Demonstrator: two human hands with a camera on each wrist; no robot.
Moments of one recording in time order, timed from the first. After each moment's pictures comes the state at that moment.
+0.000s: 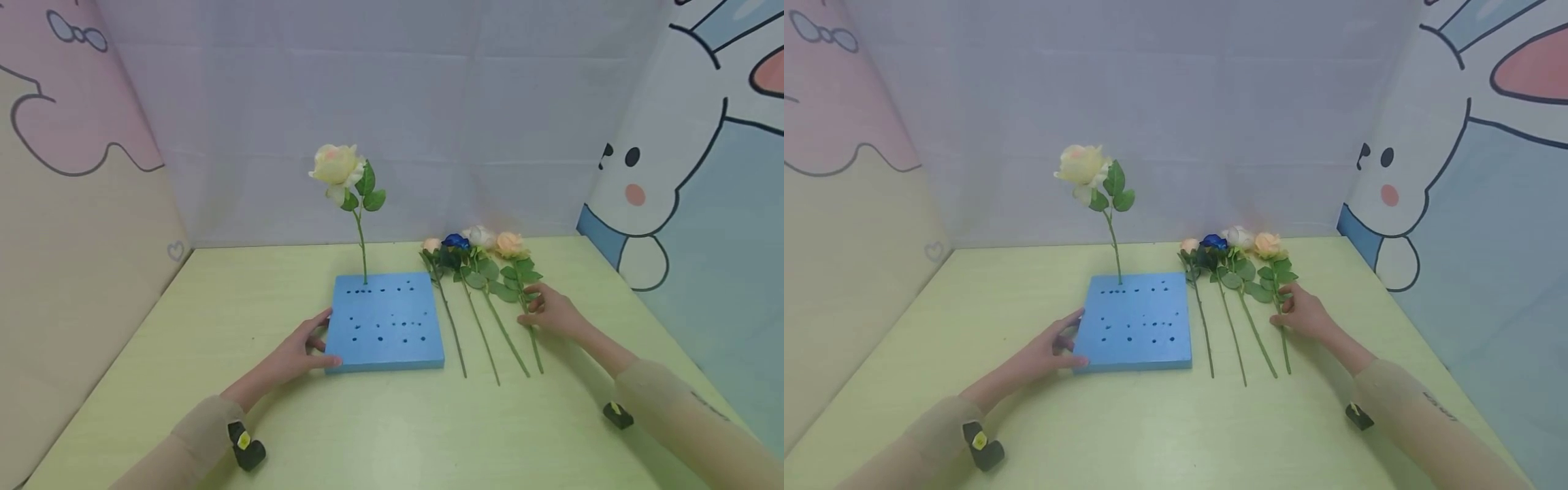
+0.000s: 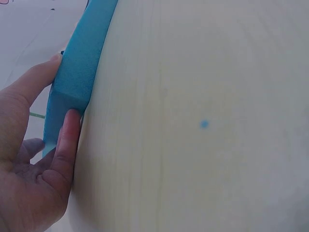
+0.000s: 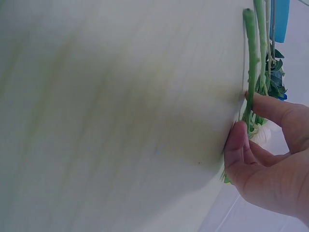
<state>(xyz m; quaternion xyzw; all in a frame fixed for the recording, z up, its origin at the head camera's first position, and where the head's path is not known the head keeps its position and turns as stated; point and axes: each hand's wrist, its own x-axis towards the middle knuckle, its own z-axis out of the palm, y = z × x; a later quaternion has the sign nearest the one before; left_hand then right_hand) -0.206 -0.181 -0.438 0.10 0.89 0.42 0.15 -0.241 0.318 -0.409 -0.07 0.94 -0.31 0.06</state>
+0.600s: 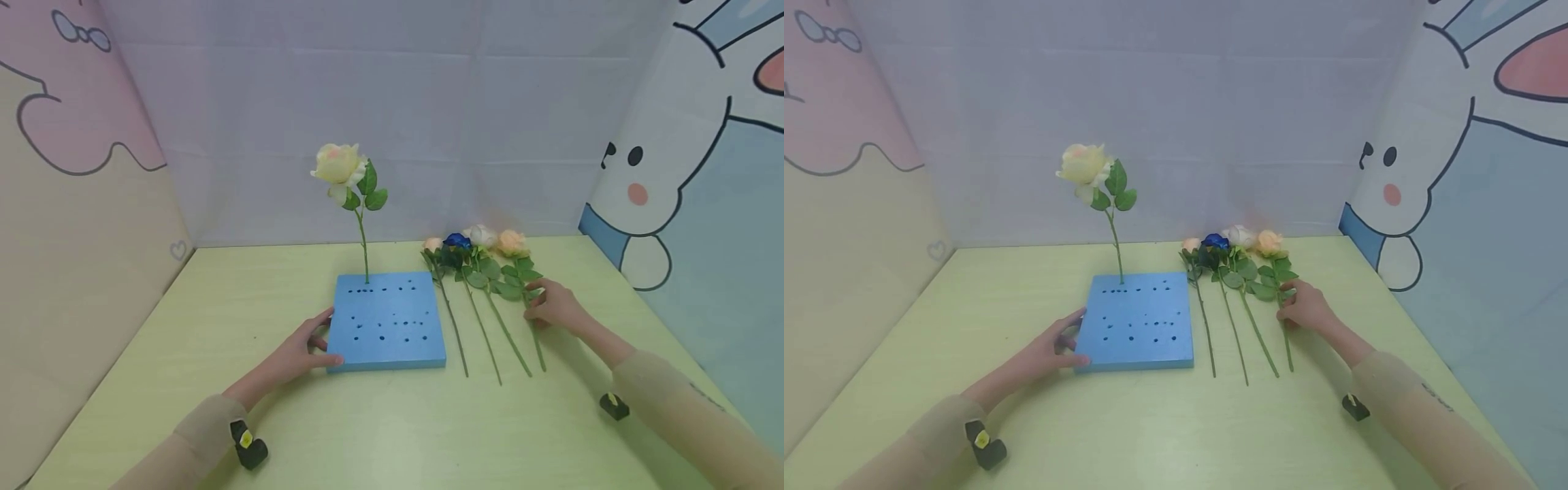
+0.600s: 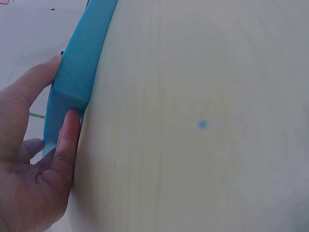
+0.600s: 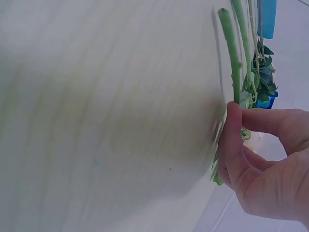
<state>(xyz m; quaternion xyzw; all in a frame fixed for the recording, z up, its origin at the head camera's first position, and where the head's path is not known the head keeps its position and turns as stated) -0.206 -0.182 -0.440 0.10 0.89 0.42 0.15 -0.249 0.317 -0.403 -0.02 0.93 -0.37 0.09</state>
